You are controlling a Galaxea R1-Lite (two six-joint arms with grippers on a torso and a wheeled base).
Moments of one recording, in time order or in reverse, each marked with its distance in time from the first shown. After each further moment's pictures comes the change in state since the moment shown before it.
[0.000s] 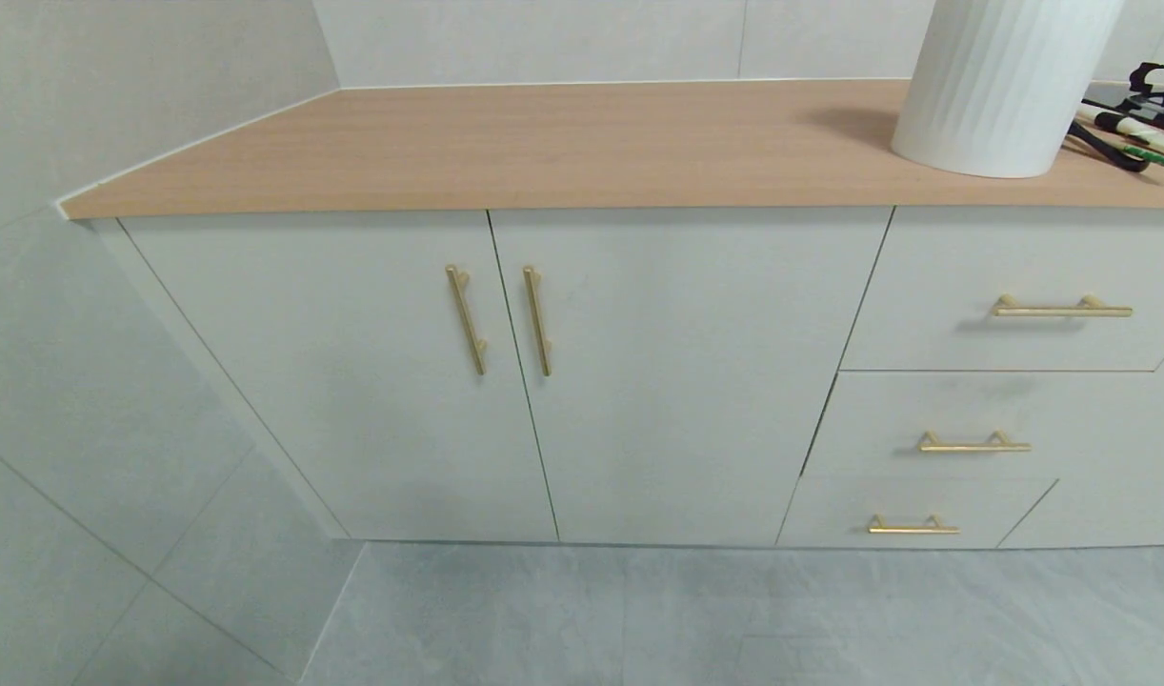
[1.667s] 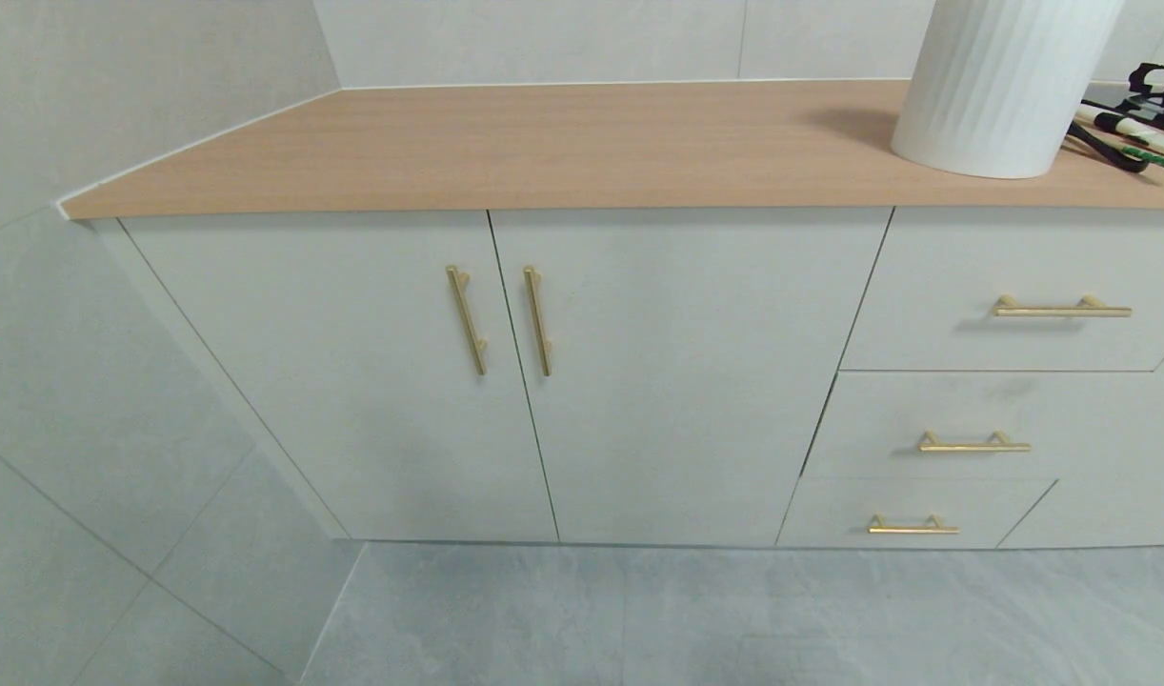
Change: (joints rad) left arm 0.199 -0.218 0.333 -0.174 -0.306 -0.033; right arm -0.236 -0.246 0.287 0.148 0.440 0.081
